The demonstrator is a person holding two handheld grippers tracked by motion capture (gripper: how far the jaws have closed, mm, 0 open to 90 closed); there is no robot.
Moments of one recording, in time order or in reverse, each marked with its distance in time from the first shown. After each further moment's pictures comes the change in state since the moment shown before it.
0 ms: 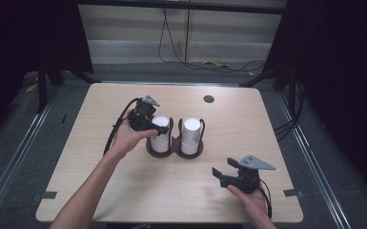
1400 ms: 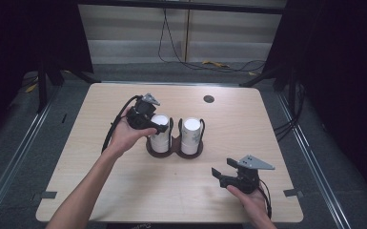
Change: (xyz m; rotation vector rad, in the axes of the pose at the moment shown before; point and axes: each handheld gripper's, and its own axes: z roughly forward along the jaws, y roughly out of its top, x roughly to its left) left arm -0.004 0.006 -0.011 0.001 0.025 0.047; right arm 0.001 0.000 0.001 0.009 0.003 -0.003
